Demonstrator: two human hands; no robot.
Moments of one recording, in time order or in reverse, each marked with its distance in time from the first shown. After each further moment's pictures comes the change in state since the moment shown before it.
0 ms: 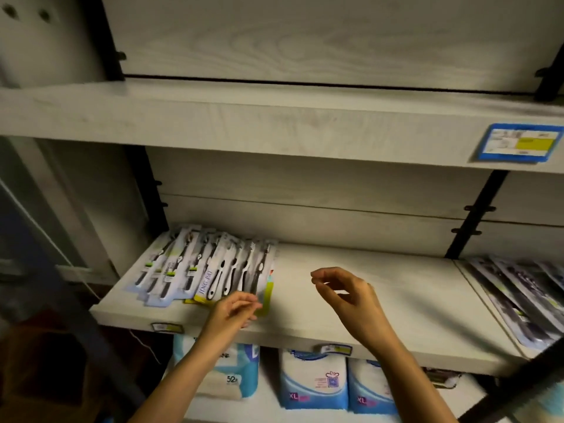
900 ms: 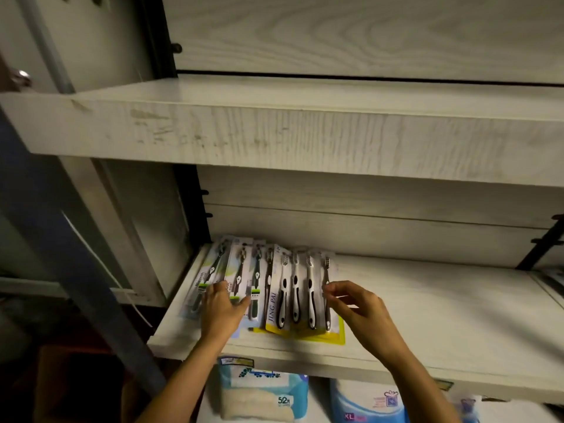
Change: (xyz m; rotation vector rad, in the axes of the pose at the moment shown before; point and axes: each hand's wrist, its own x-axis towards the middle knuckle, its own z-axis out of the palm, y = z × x) left_hand 0.112 -0.046 -0.161 0.713 0.382 -0.030; right_hand 0.069 -0.022 0.138 0.021 -0.033 0.110
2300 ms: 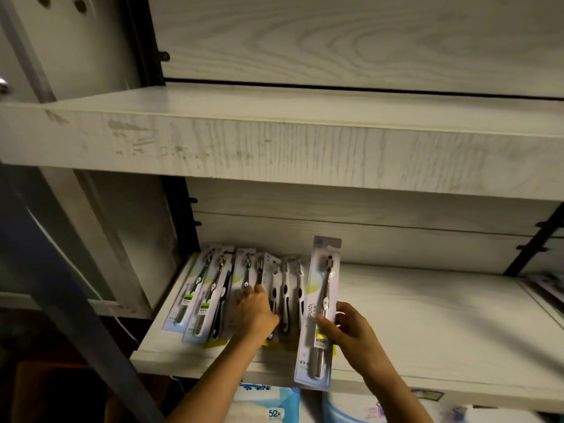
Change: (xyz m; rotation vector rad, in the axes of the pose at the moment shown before) left_hand -0.013 0.078 0.031 0.469 -0.211 0.141; right_hand -0.006 0.020 0.008 0.253 -0.012 0.321
